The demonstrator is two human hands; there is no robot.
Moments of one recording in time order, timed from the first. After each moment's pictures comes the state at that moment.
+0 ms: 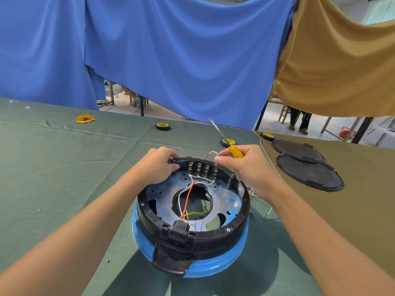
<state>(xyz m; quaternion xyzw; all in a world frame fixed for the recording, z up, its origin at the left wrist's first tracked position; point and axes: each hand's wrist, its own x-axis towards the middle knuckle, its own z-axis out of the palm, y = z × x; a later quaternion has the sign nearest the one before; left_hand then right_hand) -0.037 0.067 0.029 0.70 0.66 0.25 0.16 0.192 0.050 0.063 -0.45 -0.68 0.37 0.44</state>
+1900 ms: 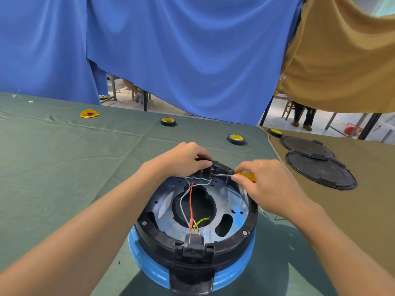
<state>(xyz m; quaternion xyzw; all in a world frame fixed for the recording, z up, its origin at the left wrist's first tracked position) -0.014 0.074 0.046 0.80 0.55 0.17 0.16 0.204 0.028 0.047 -0.51 -0.83 -0.06 0.21</state>
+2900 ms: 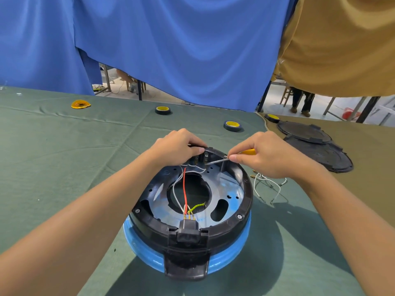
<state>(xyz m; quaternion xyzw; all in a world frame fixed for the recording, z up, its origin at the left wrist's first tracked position) -0.014 0.079 0.036 0.77 0.58 0.20 0.15 0.216 0.054 0.072 -0.48 -0.86 0.08 0.15</state>
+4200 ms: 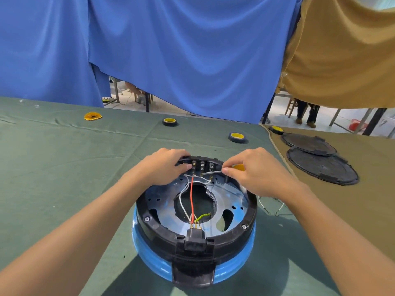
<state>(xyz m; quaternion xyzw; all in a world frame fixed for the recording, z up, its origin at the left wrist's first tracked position) -0.050 0.055 0.029 0.77 0.61 0.14 0.10 0.187 0.045 0.058 -0.51 -0.84 0.04 0.17</state>
